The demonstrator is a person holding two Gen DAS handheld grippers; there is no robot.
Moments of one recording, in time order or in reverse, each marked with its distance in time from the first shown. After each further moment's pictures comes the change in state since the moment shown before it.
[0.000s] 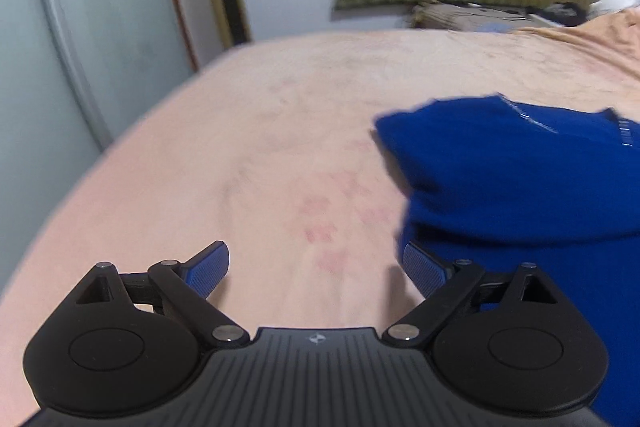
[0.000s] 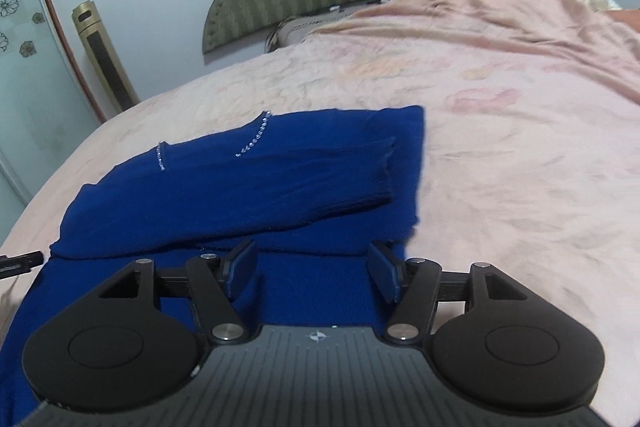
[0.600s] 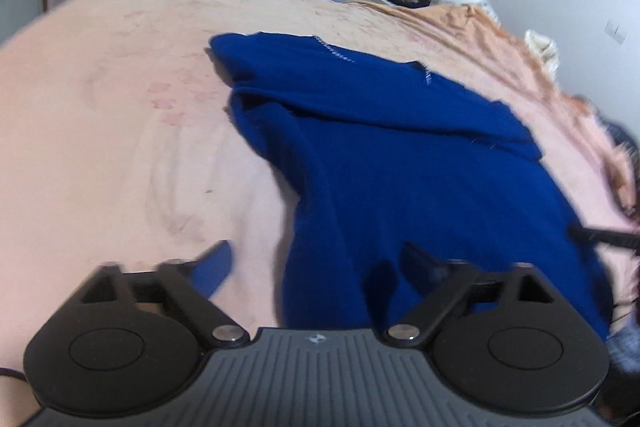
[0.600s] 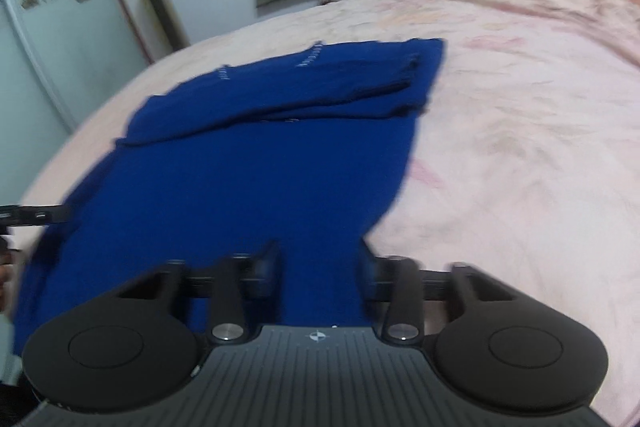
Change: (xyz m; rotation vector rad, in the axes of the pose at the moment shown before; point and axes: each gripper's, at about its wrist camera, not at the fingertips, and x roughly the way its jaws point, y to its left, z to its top) left arm -0.059 0.012 -0.068 0.021 0.080 -0.520; right arm -0.066 -0.002 -0.065 -0.105 0.113 0.096
